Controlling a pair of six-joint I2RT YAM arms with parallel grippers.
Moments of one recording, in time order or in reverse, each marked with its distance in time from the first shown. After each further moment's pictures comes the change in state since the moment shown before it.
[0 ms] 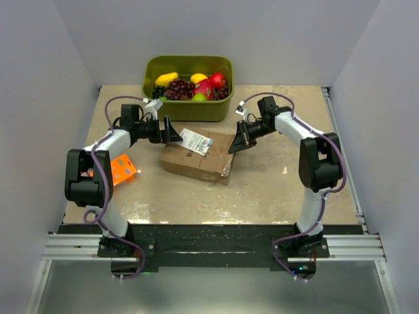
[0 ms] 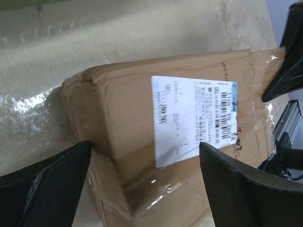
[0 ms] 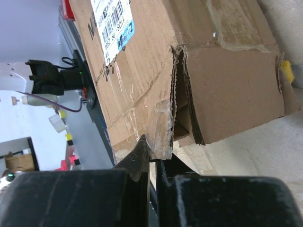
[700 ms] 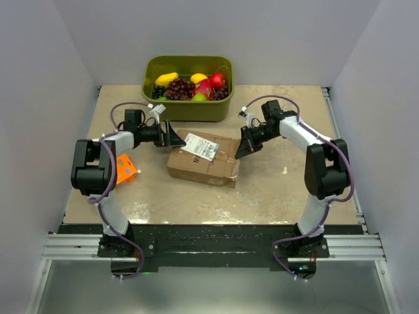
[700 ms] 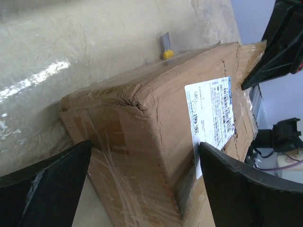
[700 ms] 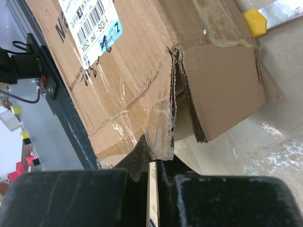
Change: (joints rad) left arm 0.009 0.140 -0.026 0.129 0.216 -0.043; right arm -0.002 -0.104 -0.111 -0.013 0.154 -0.146
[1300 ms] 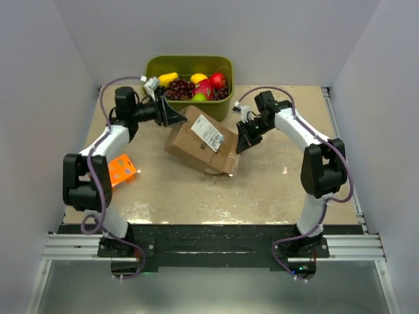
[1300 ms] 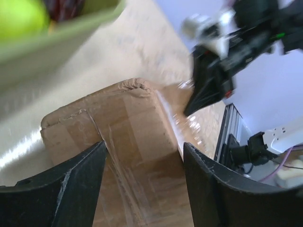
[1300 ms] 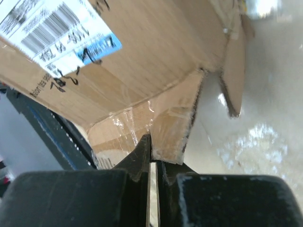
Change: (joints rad) left arm -0.038 -0.140 0.096 0.187 0.065 -0.209; right arm 0.047 0.024 0.173 -0.159 0.166 -0.052
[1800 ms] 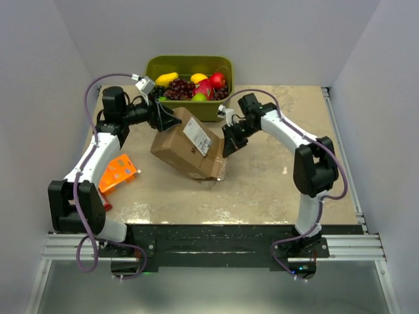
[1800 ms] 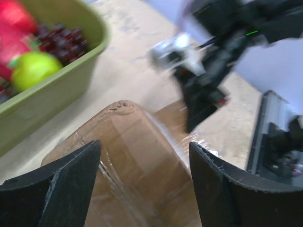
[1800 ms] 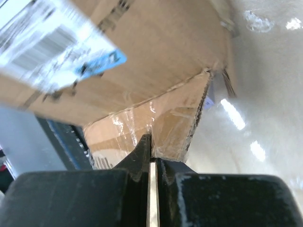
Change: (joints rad) left arm 0.011 -0.260 -0.021 -0.152 -0.045 0.272; right arm 0.130 0.054 0.046 0.059 -0.030 0.033
